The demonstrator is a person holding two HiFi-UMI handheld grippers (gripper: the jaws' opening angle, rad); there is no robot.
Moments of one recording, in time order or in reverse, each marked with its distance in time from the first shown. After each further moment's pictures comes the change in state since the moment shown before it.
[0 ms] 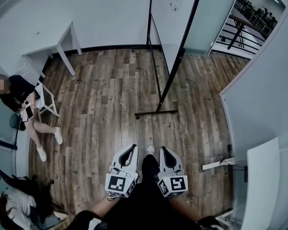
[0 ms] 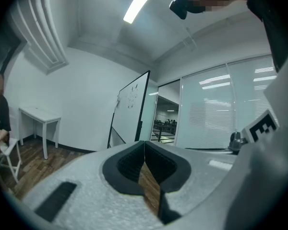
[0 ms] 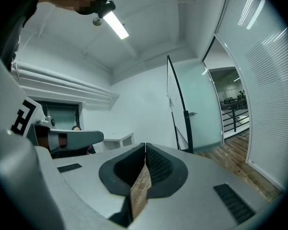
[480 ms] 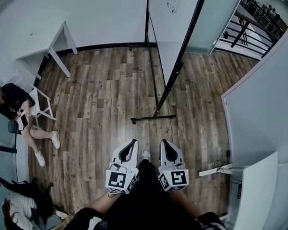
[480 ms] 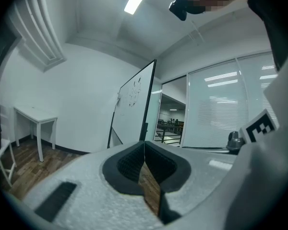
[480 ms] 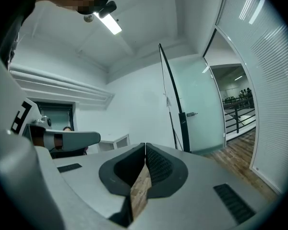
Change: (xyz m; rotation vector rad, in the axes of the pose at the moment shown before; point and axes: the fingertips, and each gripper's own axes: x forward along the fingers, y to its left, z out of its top) left arm 0.174 0.031 0.027 -0.010 0.012 0.029; right arm 0.144 -0.110 0.049 0.001 0.010 0.004
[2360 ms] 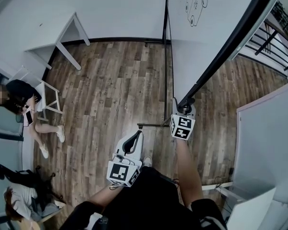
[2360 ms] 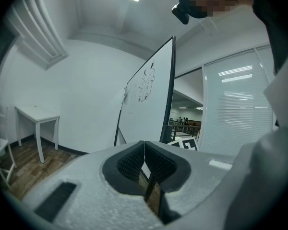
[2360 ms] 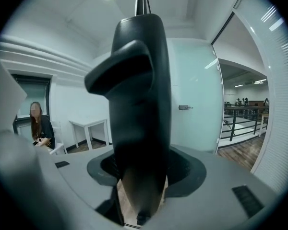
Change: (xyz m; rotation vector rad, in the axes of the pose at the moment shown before) left arm 0.224 0.066 0.020 -0.018 0.027 0.107; right arm 0.369 -0.240 -0.017 -0.147 0.161 -0.128
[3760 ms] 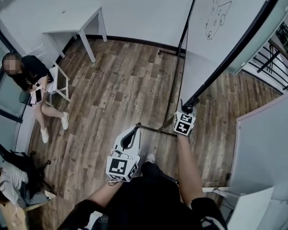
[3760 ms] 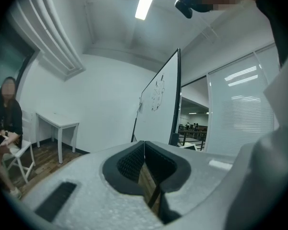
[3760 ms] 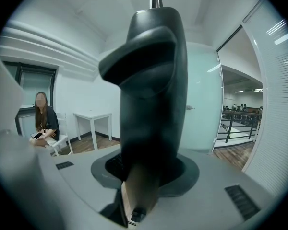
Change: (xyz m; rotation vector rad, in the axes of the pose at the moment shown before) left arm -0.207 0.054 0.002 0.004 -0.090 0.115; right arm -0.097 0.121 -0.039 -0.070 0.029 -0.045
